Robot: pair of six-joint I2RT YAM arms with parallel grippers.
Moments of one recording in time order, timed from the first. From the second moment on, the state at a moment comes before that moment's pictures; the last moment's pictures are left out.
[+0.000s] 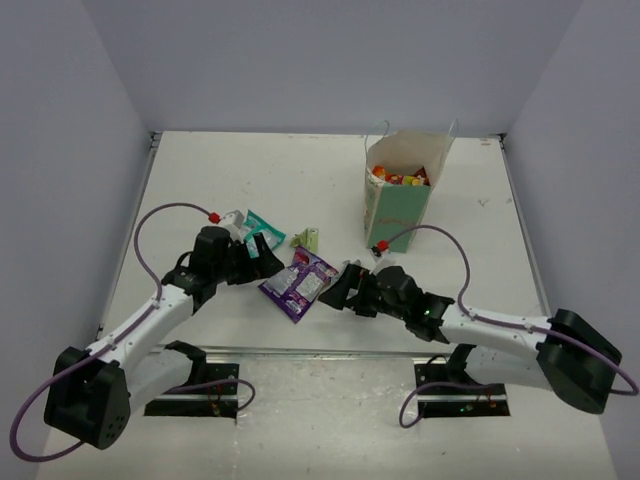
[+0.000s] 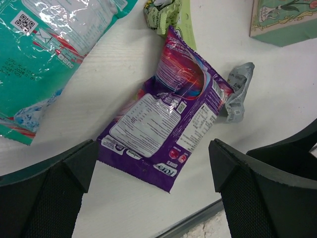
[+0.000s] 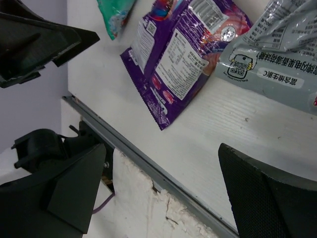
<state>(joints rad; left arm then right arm) -0.35 0.99 0.52 -0.23 0.23 -0.61 0.93 1.05 0.37 0.21 -0.02 1.07</state>
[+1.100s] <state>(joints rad) -0.33 1.38 0.46 0.20 0.39 -0.60 1.01 1.59 0.62 0.42 0.04 1.12</state>
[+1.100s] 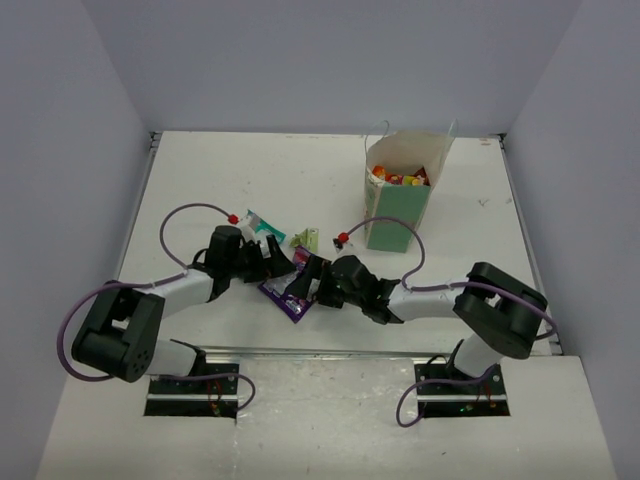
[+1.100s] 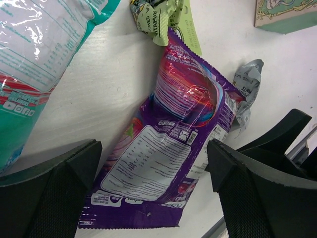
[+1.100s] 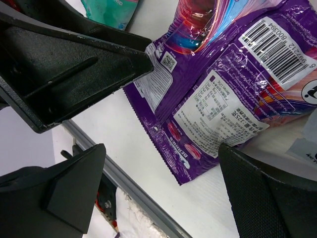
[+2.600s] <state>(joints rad) -0.46 0.93 1.09 -0.37 0.18 -0.48 1.01 0.68 0.47 0.06 0.32 0.85</state>
